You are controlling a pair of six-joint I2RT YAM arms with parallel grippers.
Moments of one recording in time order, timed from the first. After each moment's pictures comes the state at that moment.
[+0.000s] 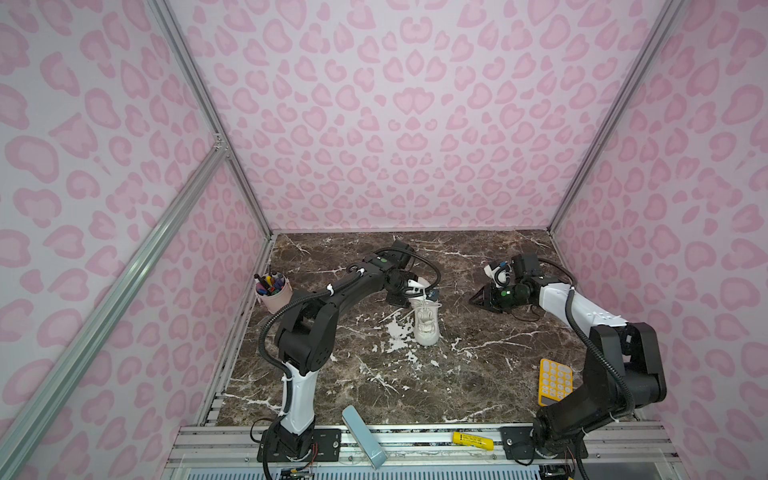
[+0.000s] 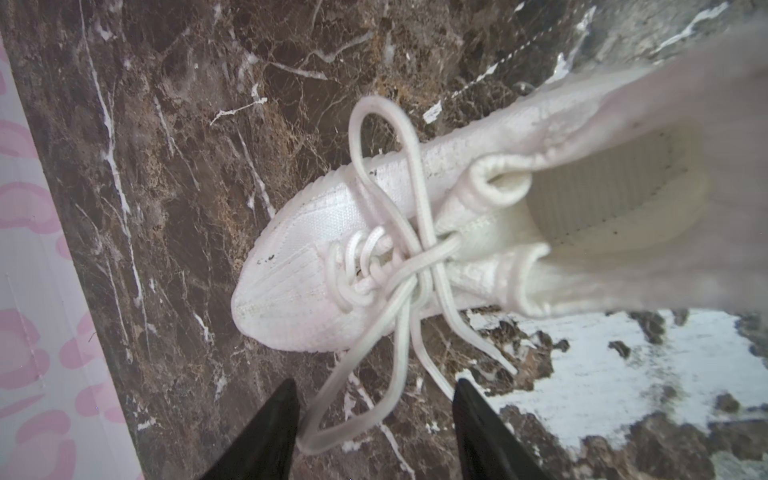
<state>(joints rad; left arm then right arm) -0.60 2.02 1.61 -0.72 0.22 1.34 0.08 1.60 1.04 -0.58 -0.66 0.30</state>
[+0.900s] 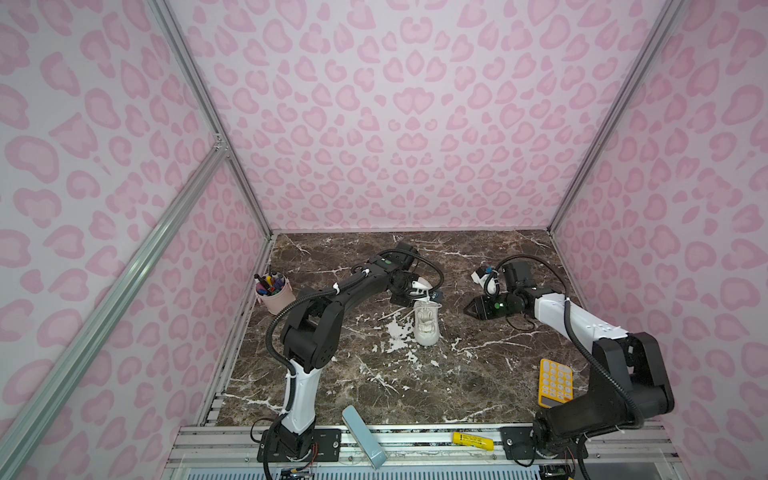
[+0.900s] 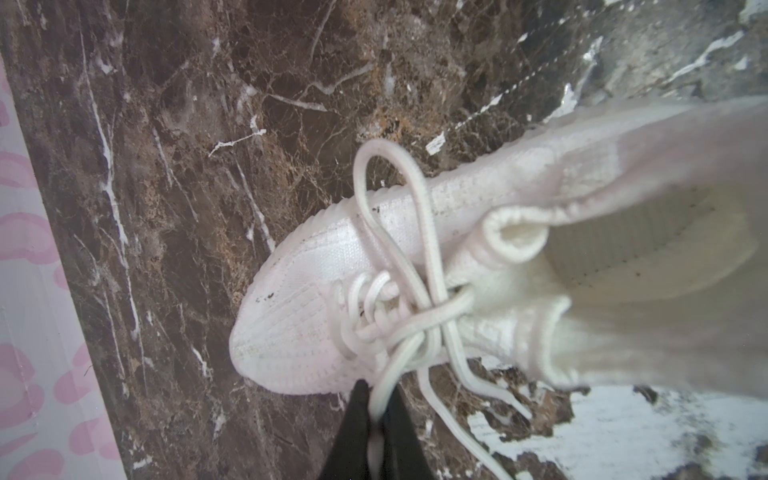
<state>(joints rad) -0.61 2.05 1.61 -0.68 0.25 1.34 0.18 1.48 0.89 -0.45 -0.52 -0.04</state>
